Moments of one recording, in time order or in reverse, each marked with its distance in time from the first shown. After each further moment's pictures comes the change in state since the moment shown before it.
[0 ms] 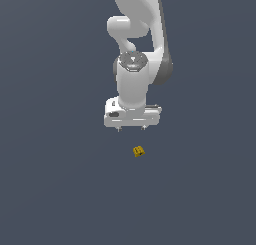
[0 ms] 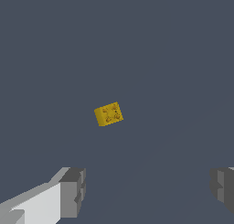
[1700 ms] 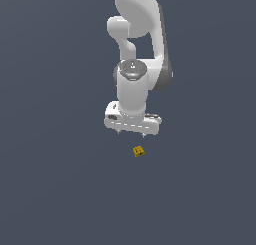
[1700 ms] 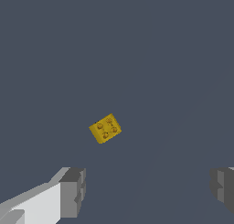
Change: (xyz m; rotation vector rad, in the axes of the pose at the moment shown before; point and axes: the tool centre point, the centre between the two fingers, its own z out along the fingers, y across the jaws) arm 0.013 0.001 0.016 0.001 0.010 0.226
